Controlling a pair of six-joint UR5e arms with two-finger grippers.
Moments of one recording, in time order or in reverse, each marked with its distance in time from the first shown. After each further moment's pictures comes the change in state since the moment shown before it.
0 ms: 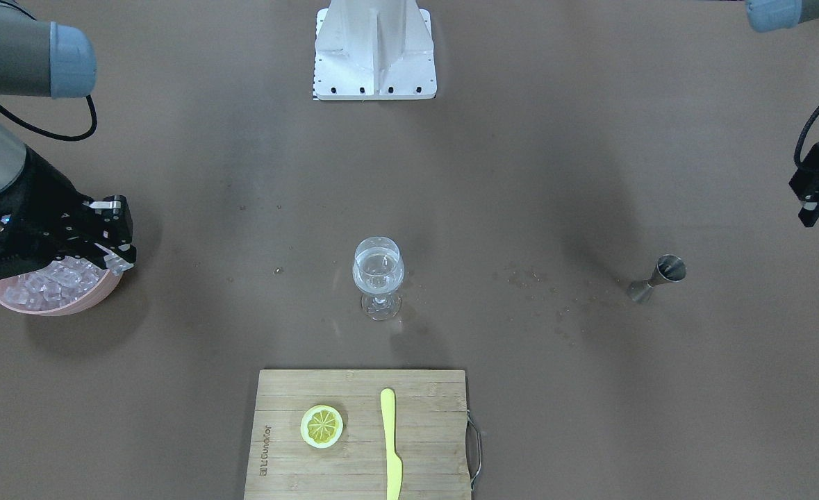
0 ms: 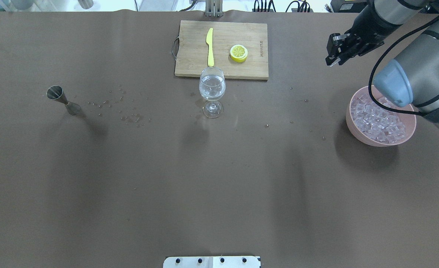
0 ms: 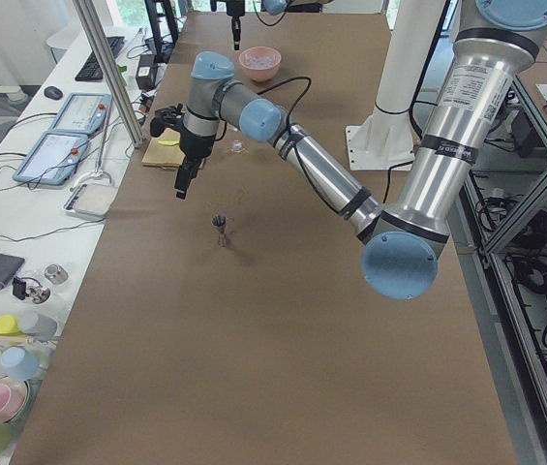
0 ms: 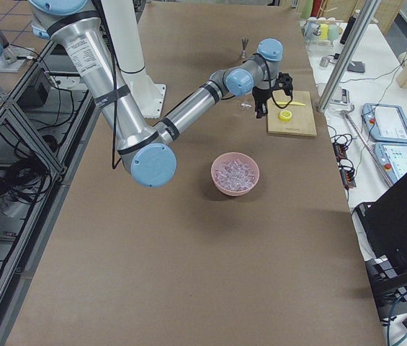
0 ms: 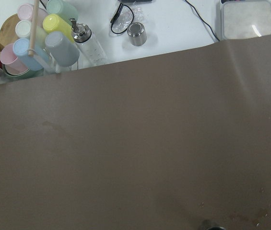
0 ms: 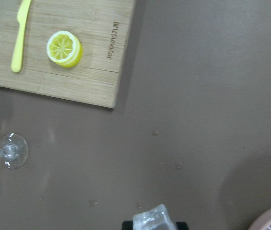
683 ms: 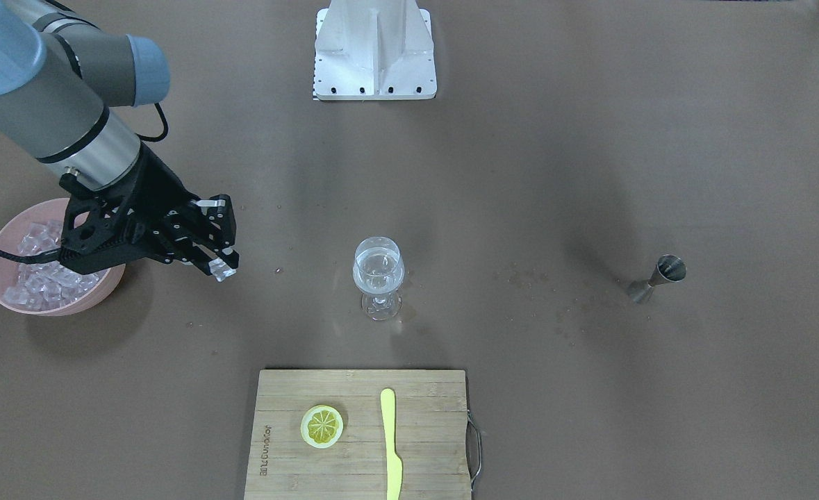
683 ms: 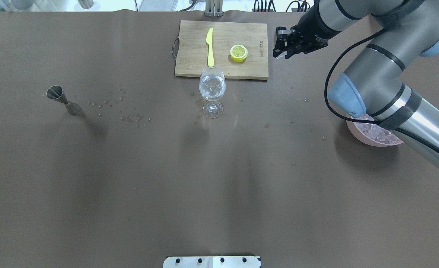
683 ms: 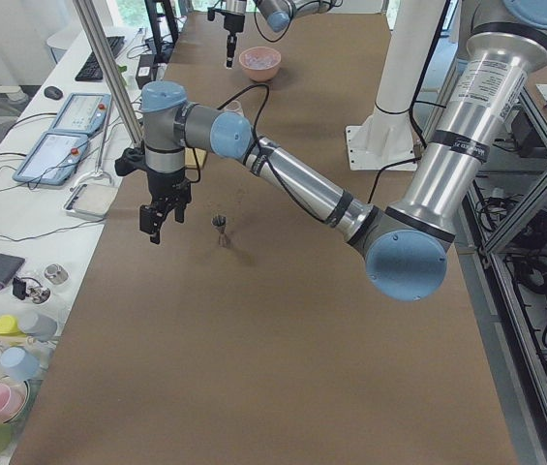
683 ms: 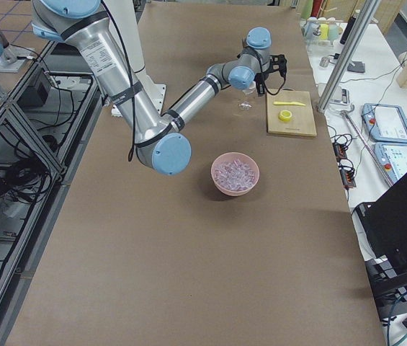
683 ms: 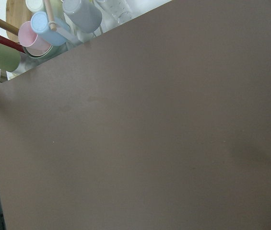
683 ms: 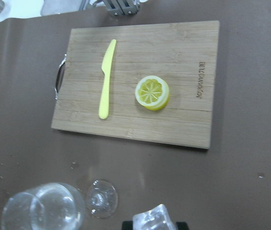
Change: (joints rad) left arm -0.162 -0.030 0.232 0.086 -0.043 0.567; right arm -0.122 0.145 -0.073 0.251 -0.137 0.335
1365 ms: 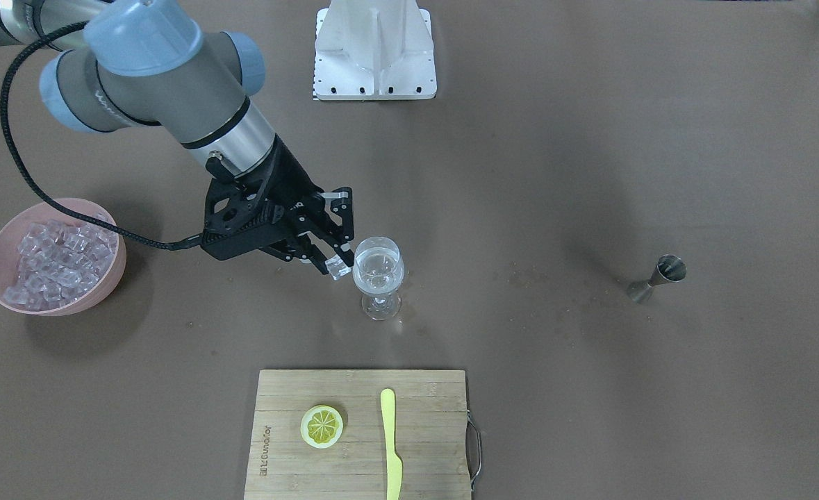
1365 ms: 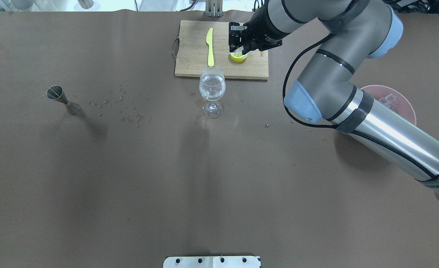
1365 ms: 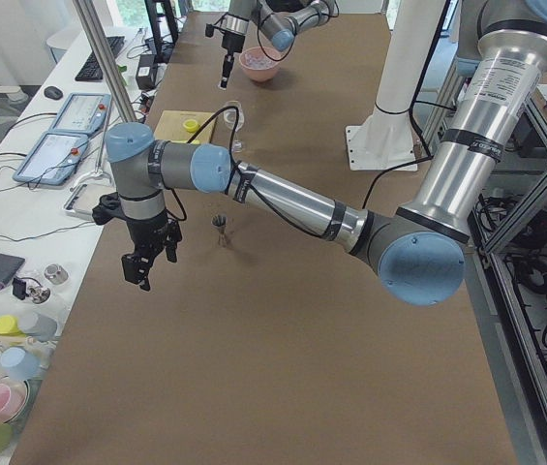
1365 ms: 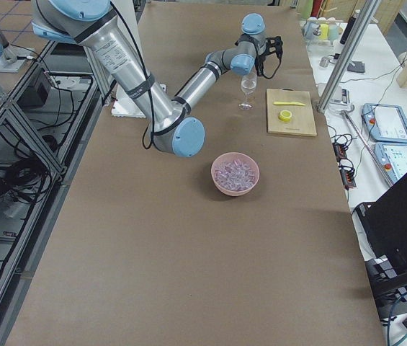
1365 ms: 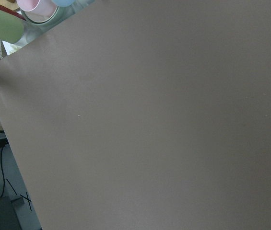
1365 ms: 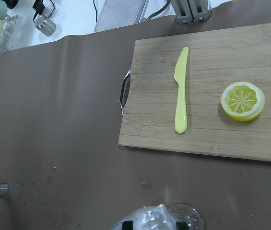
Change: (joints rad) left arm -0.096 -0.013 0.172 0.002 -0.045 0.111; right arm -0.141 0.128 -0.129 0.193 -0.156 0.170
